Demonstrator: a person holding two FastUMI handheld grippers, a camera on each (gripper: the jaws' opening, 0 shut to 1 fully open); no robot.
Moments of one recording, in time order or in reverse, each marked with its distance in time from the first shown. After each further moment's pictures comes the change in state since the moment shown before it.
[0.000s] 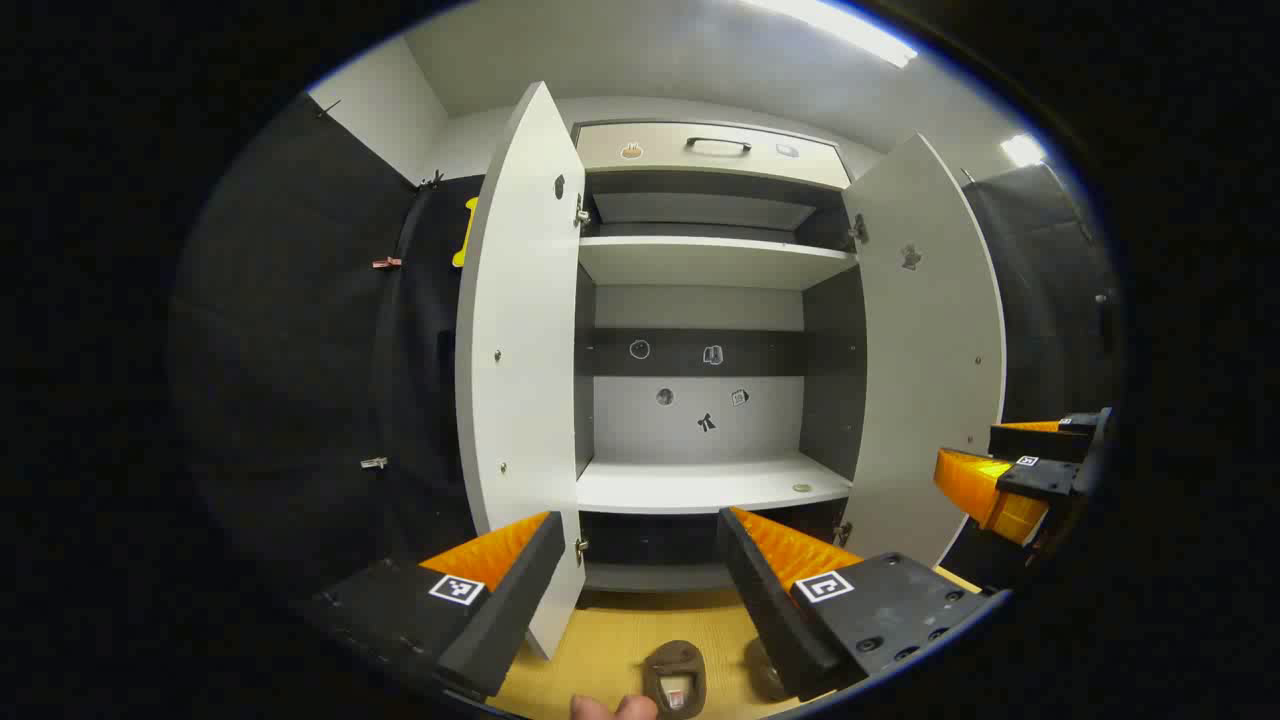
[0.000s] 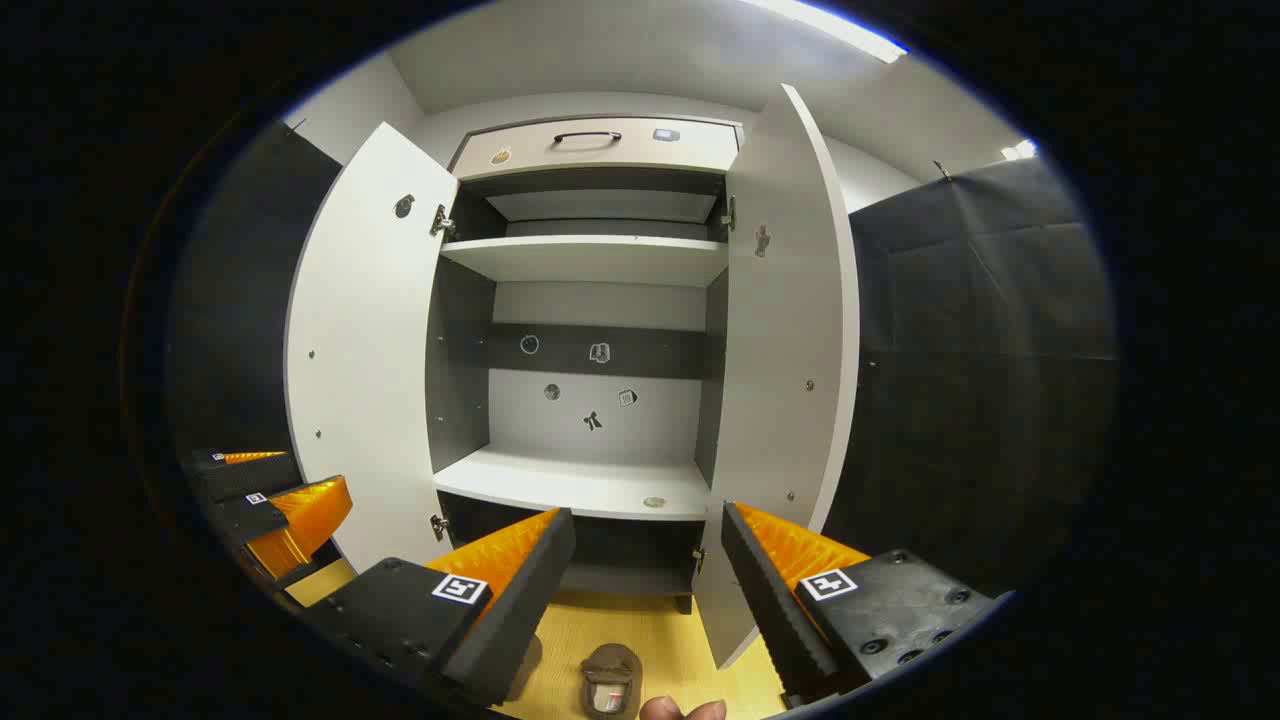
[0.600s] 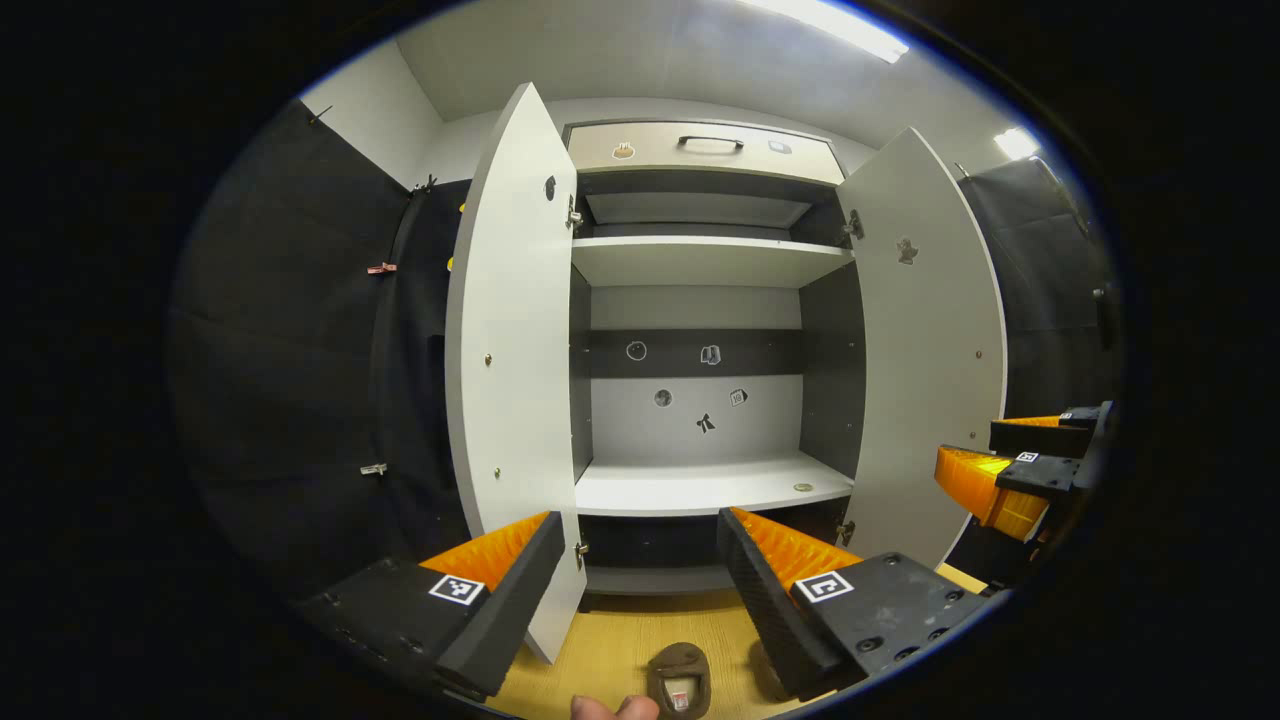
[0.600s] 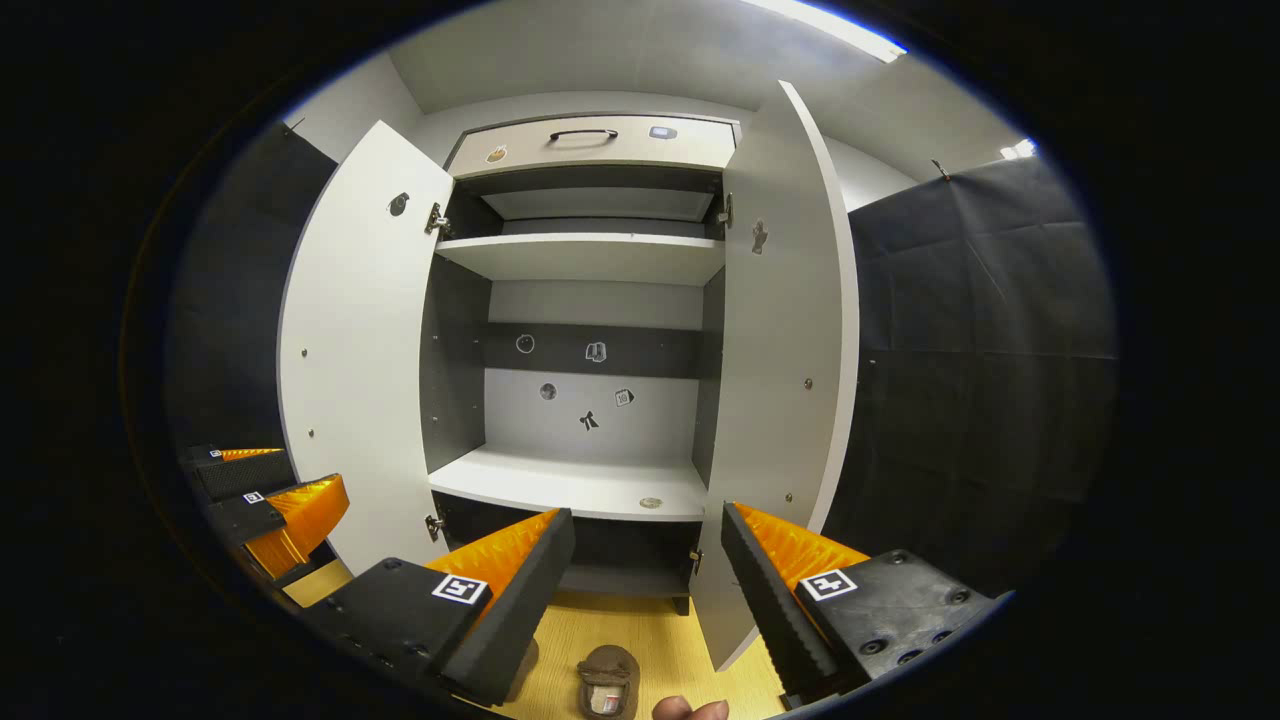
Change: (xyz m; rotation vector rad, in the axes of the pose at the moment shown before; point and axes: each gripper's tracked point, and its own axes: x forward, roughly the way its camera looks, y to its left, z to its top) left arm 0.006 -0.004 -0.002 0.025 0.005 -0.003; right arm 0.006 -0.004 -0.002 0.011 0.005 -0.004
